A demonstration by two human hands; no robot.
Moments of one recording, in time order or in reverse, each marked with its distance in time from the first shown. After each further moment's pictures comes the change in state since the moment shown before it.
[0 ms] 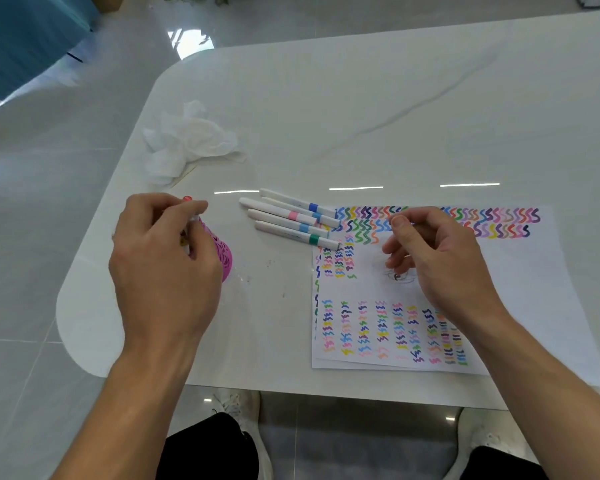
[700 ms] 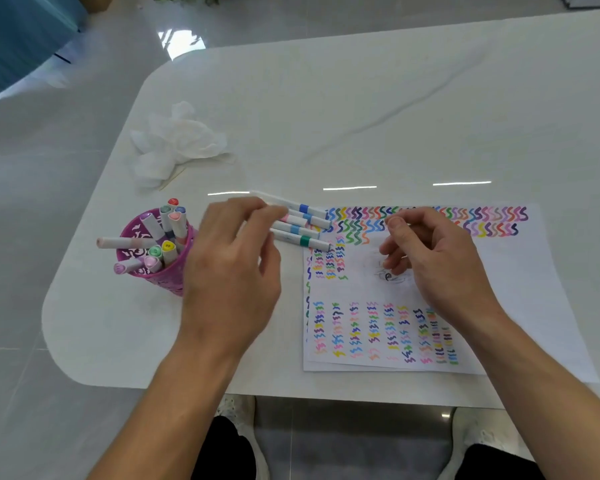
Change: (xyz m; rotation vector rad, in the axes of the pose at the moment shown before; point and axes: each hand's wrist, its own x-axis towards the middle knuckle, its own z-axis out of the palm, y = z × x) left_hand -0.014 0.034 0.030 -0.034 -0.134 0.393; right_hand 0.000 0.003 -0.008 0.012 0.011 -0.010
